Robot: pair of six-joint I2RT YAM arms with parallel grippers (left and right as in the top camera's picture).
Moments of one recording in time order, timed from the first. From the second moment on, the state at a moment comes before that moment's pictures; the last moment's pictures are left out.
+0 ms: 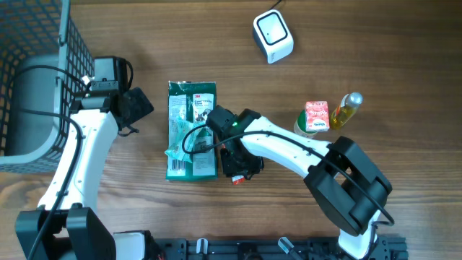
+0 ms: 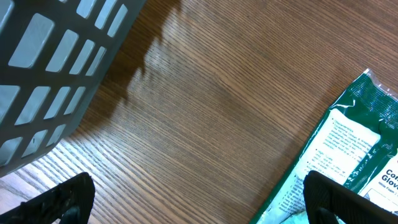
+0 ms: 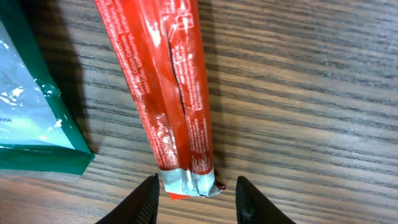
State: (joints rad) left arm 0.04 1.51 1.13 -0.85 -0.24 -0.53; right arm 0.83 1.97 1.29 -0.95 -0.19 0.66
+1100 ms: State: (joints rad) left arm 0.04 1.51 1.13 -0.85 -0.24 -0.53; right arm 0.75 1.97 1.26 -0.92 -0.28 0.52
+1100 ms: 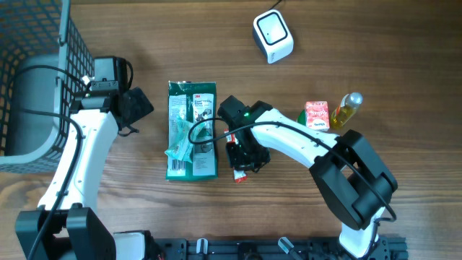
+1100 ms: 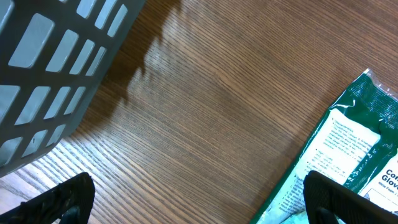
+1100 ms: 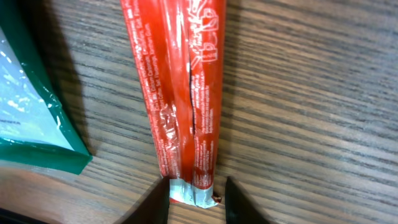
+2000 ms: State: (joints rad) left arm 0.04 1.51 1.13 -0.85 -0.24 -0.53; right arm 0.79 1.96 1.28 -0.96 -0.23 0.68
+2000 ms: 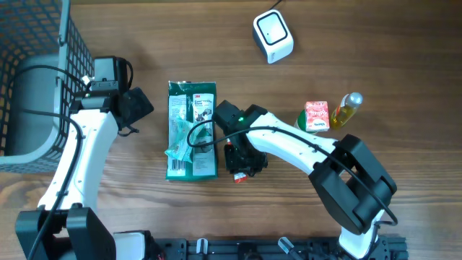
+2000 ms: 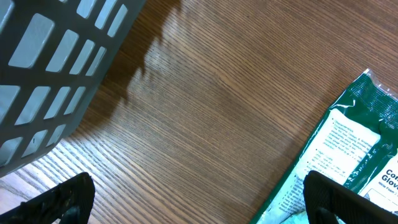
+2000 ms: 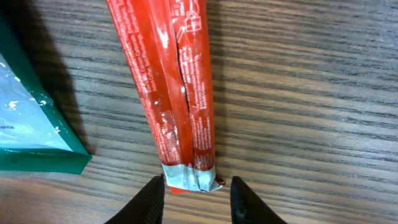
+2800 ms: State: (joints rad) left arm 0.04 1.51 1.13 -0.85 -0.24 -0.53; right arm 0.79 1.96 1.26 -0.95 -0.19 0.73
